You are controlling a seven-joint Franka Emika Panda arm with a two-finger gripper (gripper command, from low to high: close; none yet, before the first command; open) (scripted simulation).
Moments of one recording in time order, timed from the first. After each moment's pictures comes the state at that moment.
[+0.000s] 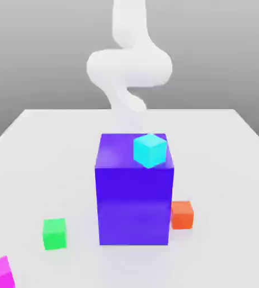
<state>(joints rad) -0.03 -0.71 -0.01 -2.29 0.00 2.32 0.84</state>
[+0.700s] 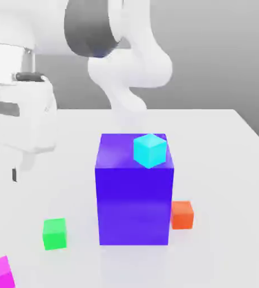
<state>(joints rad) -0.23 0.06 -0.14 -2.24 0.07 2.53 1.11</state>
